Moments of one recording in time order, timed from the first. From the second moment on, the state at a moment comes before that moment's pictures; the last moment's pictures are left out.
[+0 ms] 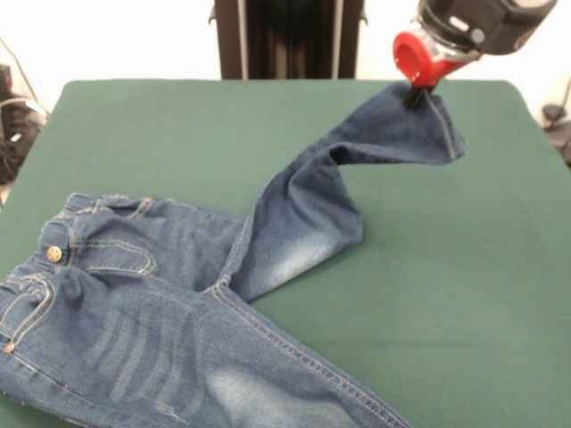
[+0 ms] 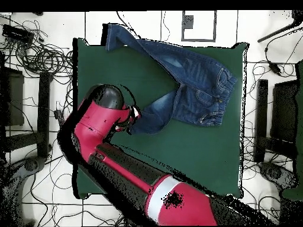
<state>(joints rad) -0.36 -0.81 1.11 2.06 2.58 -1.21 2.21</state>
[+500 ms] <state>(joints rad) -0.38 -0.82 1.20 2.00 2.69 -1.32 2.21</state>
